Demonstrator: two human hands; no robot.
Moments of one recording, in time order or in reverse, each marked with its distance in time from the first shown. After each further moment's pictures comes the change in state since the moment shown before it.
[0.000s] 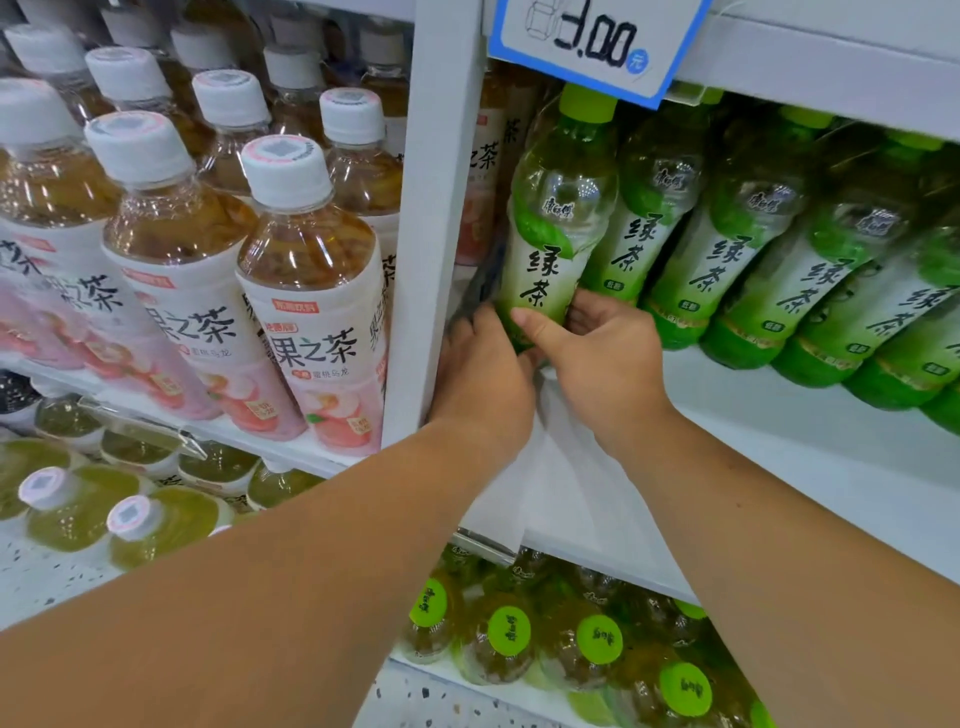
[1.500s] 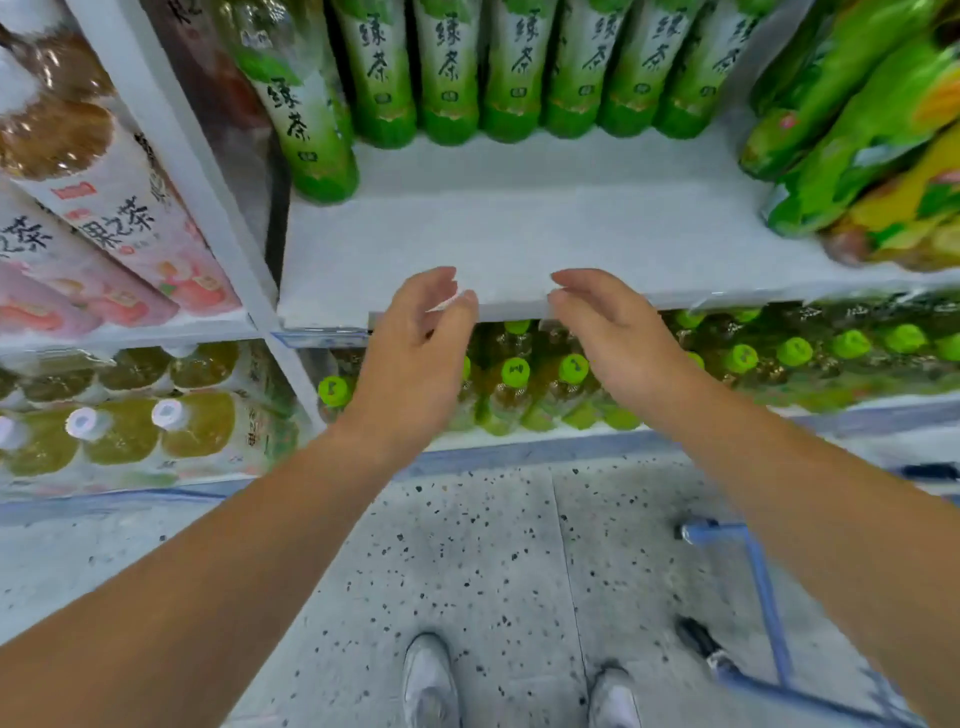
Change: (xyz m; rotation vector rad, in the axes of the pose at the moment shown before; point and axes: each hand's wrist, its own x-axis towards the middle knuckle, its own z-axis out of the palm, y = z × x) left_hand -0.195 0.059 -0.046 -0.524 -0.475 -0.071; right_hand -0.217 -0.054 -0.168 -0.180 -0.004 0.488
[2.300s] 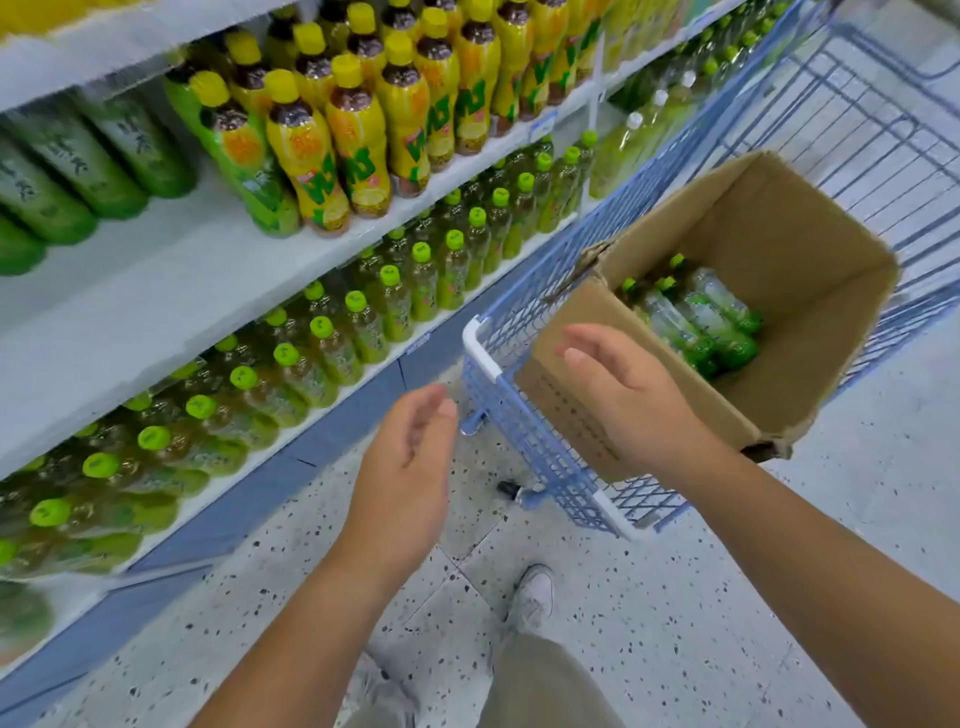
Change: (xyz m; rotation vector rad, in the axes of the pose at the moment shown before) left_hand -0.266 0.133 0.236 0.134 -0.652 -0.075; right_hand -0.345 0.071 -0.298 0.082 0.593 0.269
